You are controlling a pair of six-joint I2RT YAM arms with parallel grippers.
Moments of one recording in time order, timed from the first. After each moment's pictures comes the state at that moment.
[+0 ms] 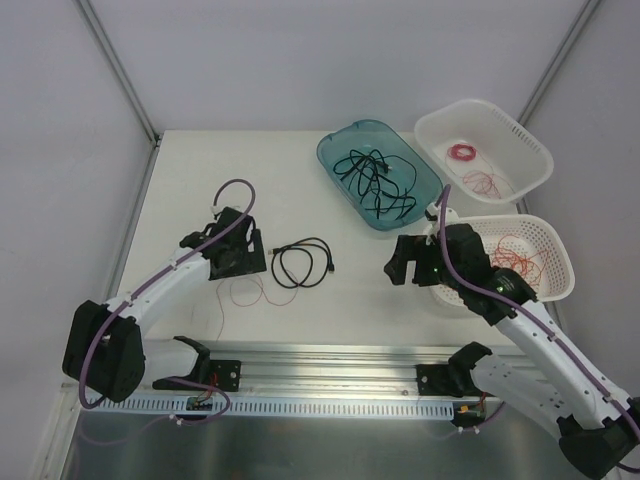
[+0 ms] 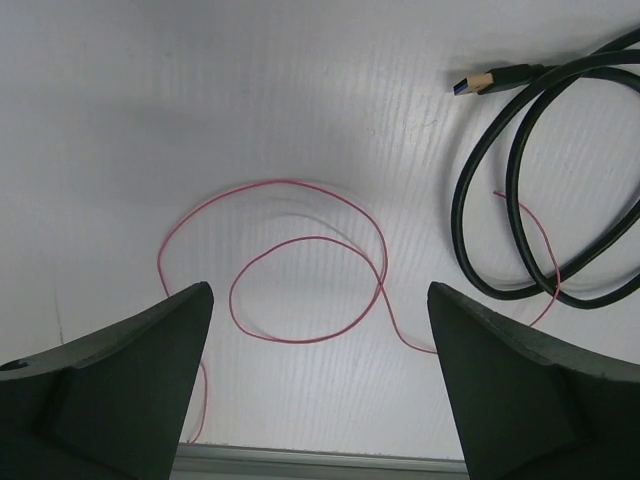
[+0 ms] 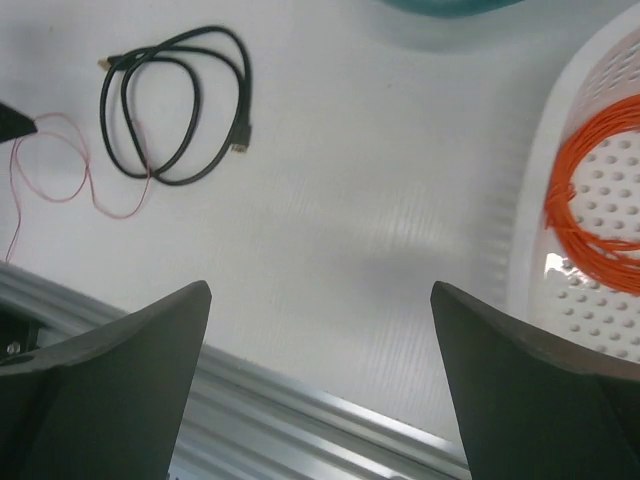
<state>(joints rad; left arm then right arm) -0.42 1.23 0.79 -0.65 -0.21 -0.52 0.56 0.83 0.85 -0.70 0.05 0.43</state>
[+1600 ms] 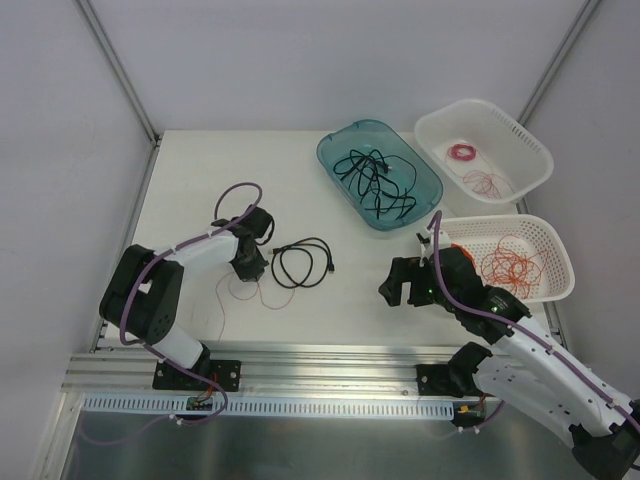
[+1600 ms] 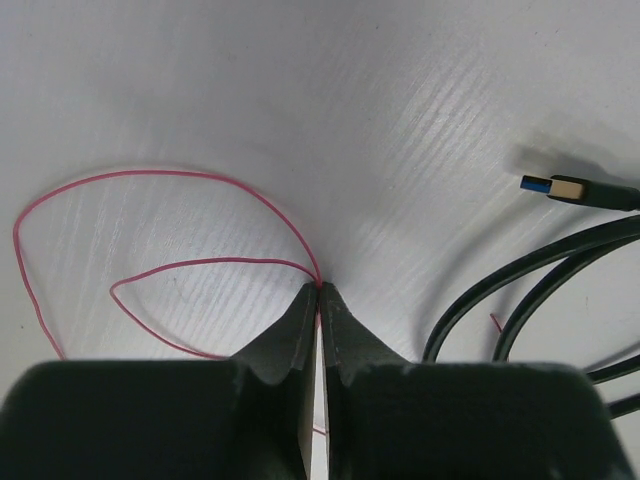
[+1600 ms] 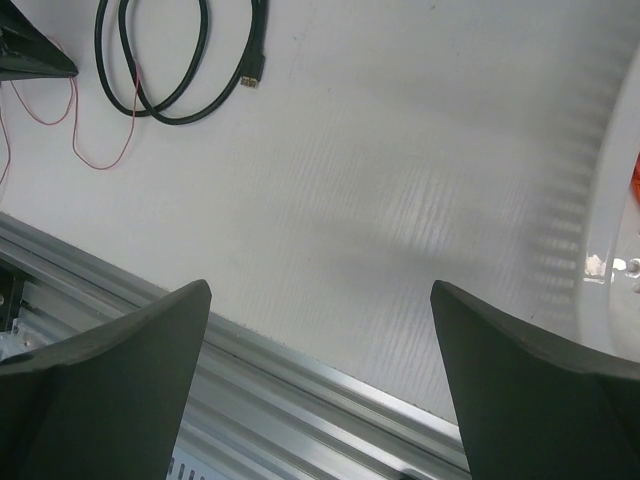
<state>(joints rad) -0.44 1.57 0.86 -0.66 -0.22 -0.98 0.72 0.68 0.64 -0.64 0.07 0.51</state>
